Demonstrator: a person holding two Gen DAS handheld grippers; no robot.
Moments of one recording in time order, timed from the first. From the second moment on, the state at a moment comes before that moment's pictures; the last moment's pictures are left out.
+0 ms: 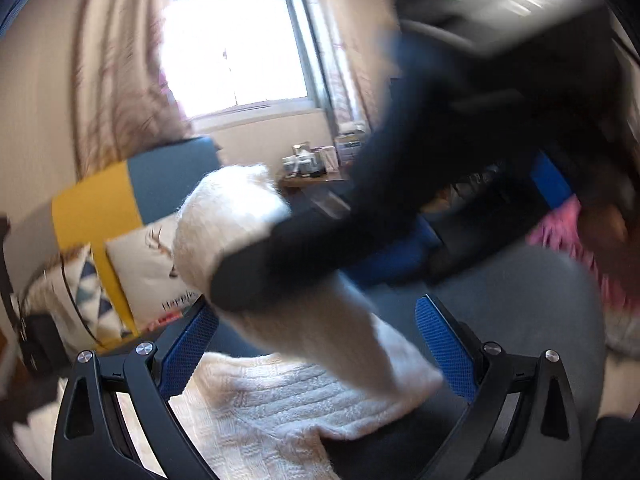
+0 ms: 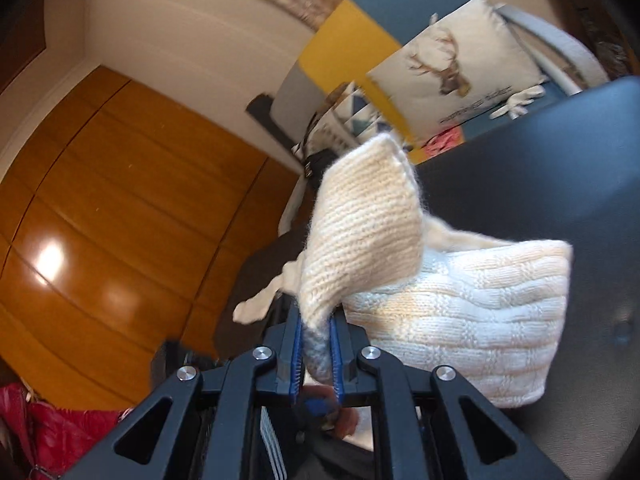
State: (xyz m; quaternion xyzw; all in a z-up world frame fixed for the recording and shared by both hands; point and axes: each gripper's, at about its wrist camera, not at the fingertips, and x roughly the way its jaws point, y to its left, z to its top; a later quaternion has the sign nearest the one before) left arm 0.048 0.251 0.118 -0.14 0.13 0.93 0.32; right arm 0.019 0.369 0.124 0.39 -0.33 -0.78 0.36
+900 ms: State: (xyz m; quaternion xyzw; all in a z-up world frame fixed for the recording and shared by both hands) left arm 0.007 -0.020 0.220 -0.12 -0.18 0.93 0.30; right arm 0.033 0.420 0.049 0.37 -0.39 -0.83 0.16
